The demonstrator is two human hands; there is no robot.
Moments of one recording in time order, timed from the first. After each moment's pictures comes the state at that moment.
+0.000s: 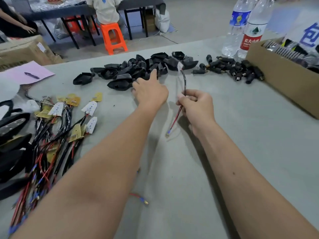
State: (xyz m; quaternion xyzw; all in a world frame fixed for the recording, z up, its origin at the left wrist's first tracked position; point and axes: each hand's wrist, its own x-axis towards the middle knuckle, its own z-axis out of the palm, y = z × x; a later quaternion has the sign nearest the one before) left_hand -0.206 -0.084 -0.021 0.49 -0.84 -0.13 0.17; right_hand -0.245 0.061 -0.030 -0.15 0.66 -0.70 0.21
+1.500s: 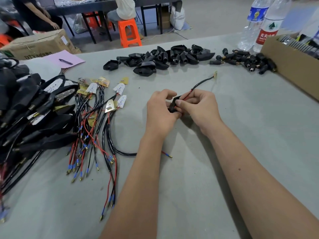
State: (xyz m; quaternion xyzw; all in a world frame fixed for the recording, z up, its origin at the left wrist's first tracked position) left_hand -0.057 0.020 -0.037 0.32 -0.79 -0.38 0.37; right_hand -0.168 0.096 -0.038 -0.30 0.61 -0.69 0.26
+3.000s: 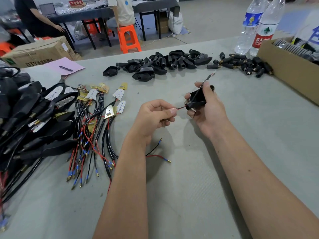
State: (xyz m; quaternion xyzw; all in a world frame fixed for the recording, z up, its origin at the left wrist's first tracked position) left_hand -0.027 0.011 -0.014 0.25 -0.65 -0.67 0.25; right_hand -0.175 0.107 -0.018 -0.15 0.46 -0.80 0.36
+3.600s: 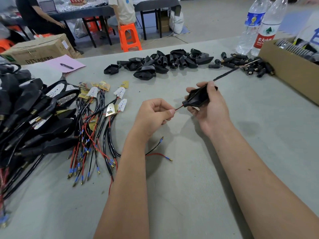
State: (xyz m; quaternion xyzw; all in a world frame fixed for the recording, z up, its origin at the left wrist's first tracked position) left_hand -0.030 0.006 -0.017 0.31 -0.71 -0.57 0.26; right_hand -0.173 0.107 -0.018 -0.17 0.45 -0.81 0.34
